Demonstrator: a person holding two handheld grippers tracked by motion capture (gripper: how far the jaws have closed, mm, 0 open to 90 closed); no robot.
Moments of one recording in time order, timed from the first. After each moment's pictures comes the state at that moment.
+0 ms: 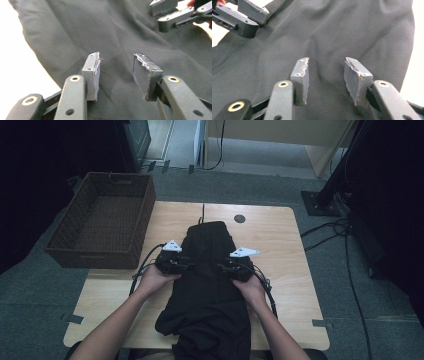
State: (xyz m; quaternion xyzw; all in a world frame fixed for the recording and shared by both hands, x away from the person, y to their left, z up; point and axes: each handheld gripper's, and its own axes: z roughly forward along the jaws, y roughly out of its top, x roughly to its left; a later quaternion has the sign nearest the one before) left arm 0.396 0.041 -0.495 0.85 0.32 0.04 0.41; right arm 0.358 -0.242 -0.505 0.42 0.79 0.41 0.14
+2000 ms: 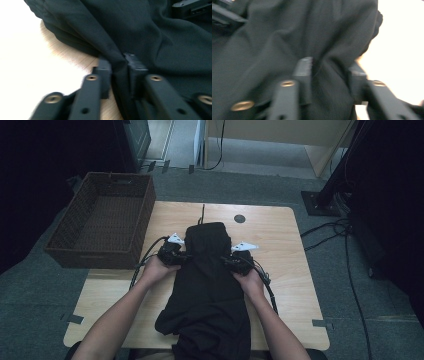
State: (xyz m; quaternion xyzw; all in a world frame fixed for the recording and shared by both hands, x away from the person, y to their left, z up) left arm 0.426 0.034 -0.511 0.86 0.33 0.06 0.38; right arm 0.384 -0.244 -0.522 0.46 0.77 0.40 0.17
